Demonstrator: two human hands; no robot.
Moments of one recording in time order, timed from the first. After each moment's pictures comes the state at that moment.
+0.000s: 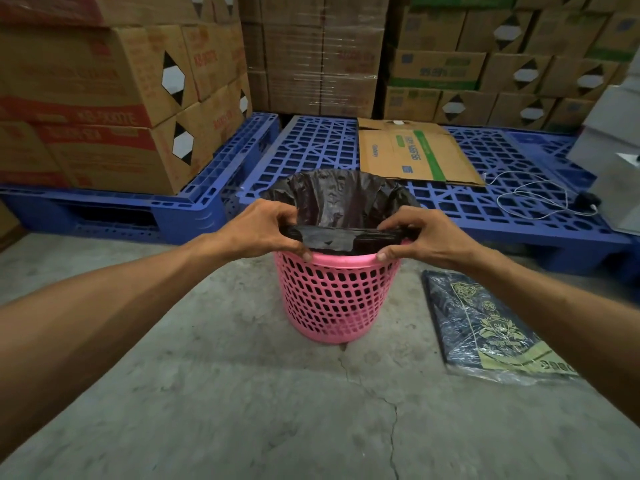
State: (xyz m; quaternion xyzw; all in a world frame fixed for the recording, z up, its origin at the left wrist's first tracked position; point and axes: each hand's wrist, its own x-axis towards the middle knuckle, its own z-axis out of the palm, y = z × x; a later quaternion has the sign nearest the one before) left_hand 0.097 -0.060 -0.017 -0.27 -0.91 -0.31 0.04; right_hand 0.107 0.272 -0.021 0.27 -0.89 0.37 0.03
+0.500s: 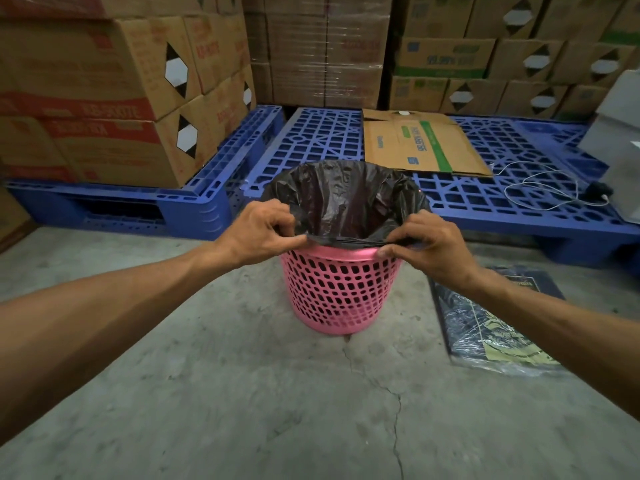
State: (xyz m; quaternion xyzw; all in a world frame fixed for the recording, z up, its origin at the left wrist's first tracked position) left_hand 0.110 -0.065 -0.037 -0.35 -0.87 -0.27 0.20; right_hand 0.125 0.266 -0.058 0.34 -0.86 0.26 0.28
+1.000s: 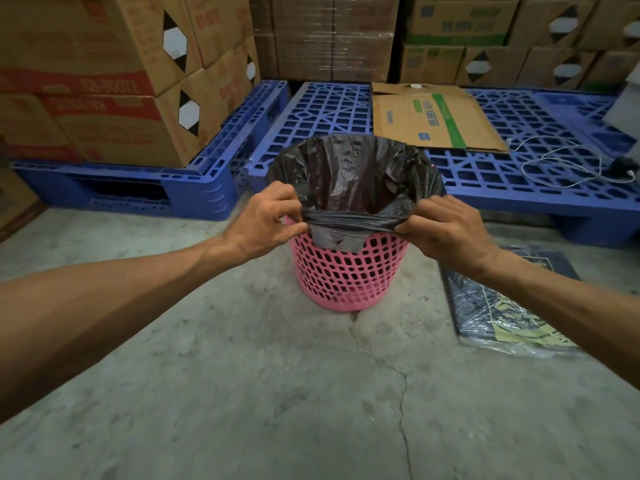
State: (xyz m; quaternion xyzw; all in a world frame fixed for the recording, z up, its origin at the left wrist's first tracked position) left_hand 0.119 -0.063 -0.057 -0.36 -0.88 -0.21 0.25; right_hand 0.118 0.281 -0.073 0.42 -0.81 0.03 0.41
